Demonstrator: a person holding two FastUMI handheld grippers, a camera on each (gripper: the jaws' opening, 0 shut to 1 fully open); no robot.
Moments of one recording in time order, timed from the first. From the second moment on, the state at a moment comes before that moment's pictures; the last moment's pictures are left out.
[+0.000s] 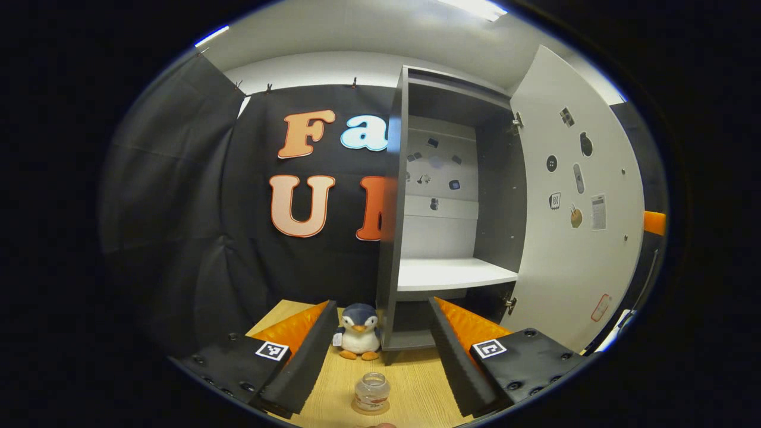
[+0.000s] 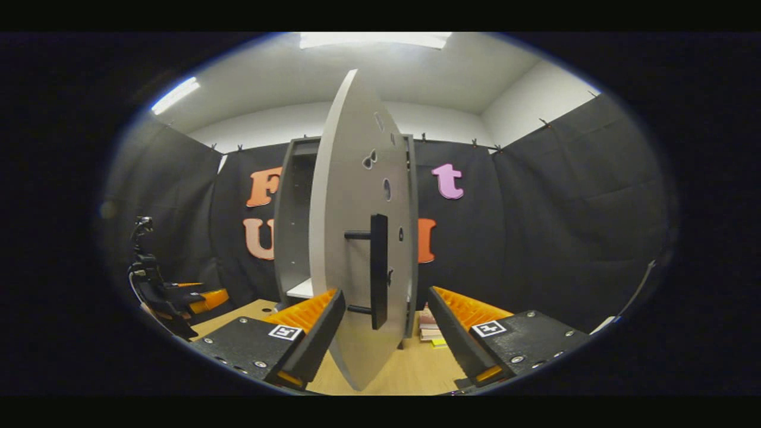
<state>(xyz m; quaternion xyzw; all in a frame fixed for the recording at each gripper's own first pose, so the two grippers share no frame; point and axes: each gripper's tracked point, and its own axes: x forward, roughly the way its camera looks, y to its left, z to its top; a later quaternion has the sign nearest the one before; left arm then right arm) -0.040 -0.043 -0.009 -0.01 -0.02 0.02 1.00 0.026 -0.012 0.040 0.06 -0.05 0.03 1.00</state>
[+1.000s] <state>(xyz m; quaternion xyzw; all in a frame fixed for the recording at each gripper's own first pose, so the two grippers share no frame) -0.002 0.064 -0.011 -0.02 -0.01 0.03 1.00 0.176 0.192 0.058 0.05 -0.04 0.10 0.99</state>
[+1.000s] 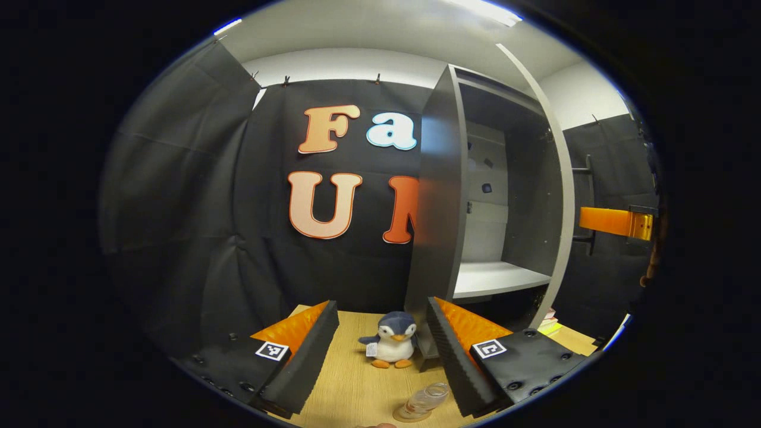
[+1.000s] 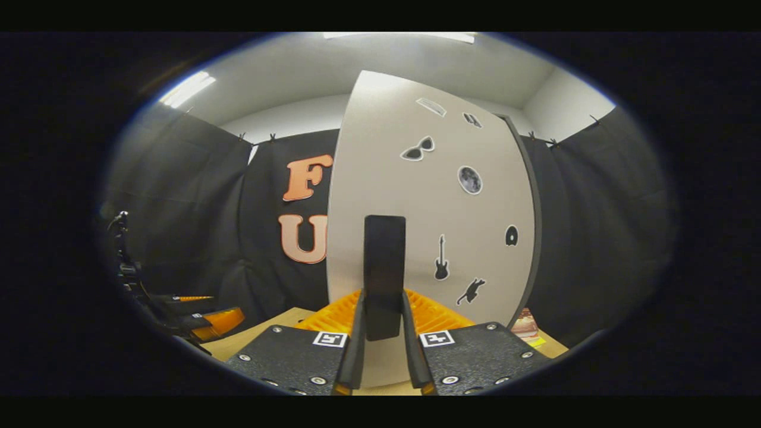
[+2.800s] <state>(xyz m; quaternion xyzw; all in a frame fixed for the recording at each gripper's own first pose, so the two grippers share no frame) 0.063 0.082 -0.006 -0.03 -0.01 -0.03 1.00 0.298 0.257 0.062 0.04 -0.04 0.08 1.00</state>
